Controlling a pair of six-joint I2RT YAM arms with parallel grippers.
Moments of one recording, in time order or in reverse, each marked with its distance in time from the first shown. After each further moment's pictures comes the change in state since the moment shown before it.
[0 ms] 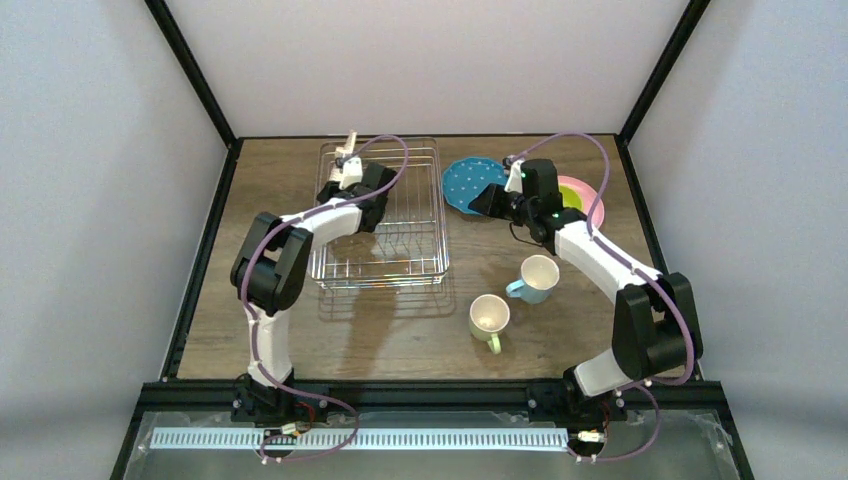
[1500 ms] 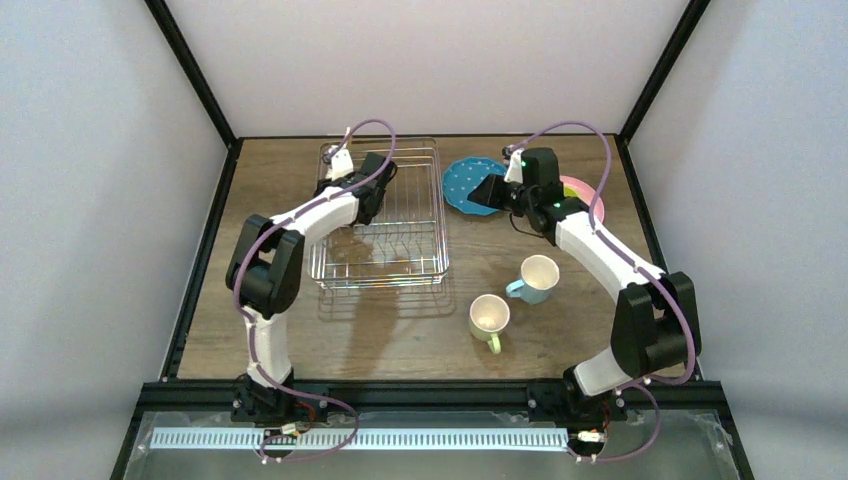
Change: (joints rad) left arm 0.006 -0.032 0.117 -0.293 0.021 -0.333; right arm 0.000 0.015 0.100 -0.081 -0.004 -0.005
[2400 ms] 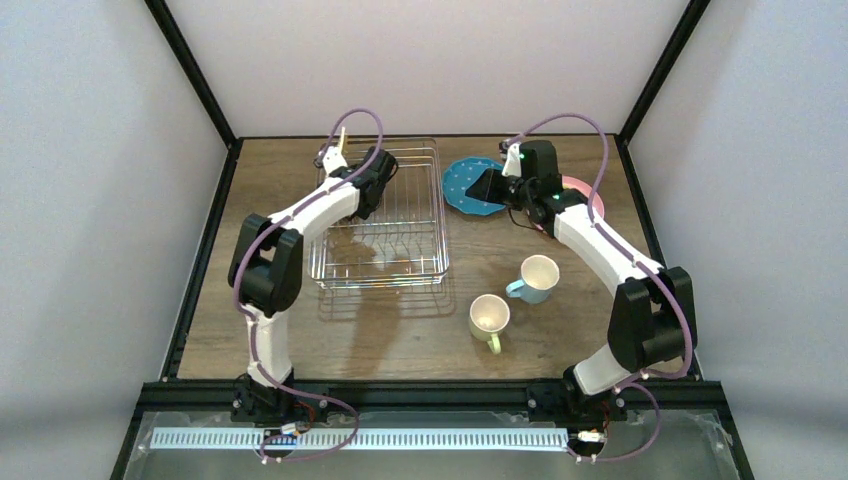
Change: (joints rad) left arm 0.000 0.017 0.116 -0.250 0.103 -0.349; right arm 0.000 0.034 0.074 -0.046 -0.021 -0.026
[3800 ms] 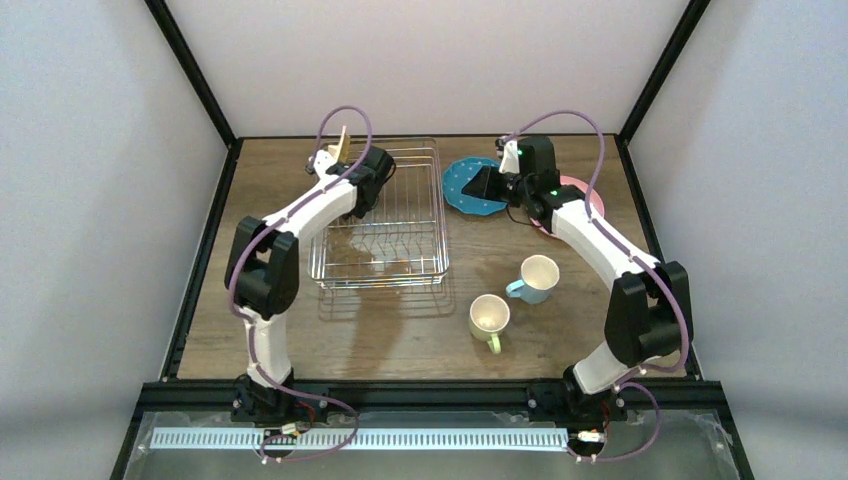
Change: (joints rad) left arm 0.001 -0.022 0.027 -0.155 0.052 -0.230; right arm 0.000 0.032 0.035 -0.004 -0.046 -0.008
